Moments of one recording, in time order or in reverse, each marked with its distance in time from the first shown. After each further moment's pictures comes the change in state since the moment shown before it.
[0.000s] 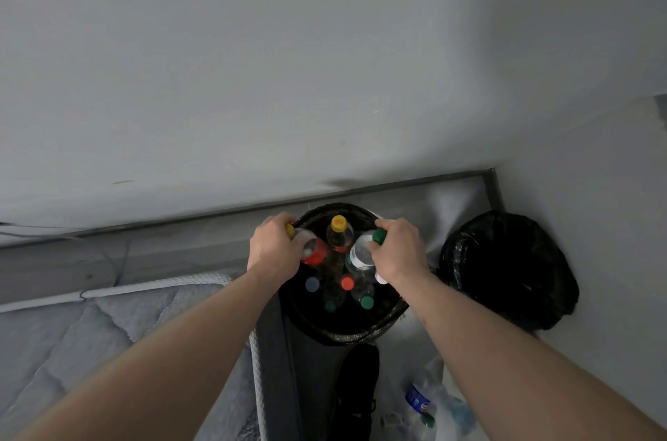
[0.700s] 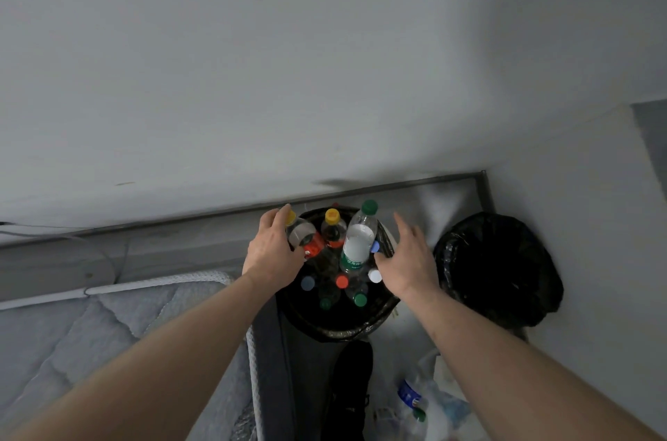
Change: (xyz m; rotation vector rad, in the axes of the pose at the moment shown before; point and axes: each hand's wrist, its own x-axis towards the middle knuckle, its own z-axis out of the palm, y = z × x) left_hand -0.018 0.004 -0.009 0.080 -0.111 0.087; right_hand -0.024 0.021 -0.019 0.041 -0.009 0.068
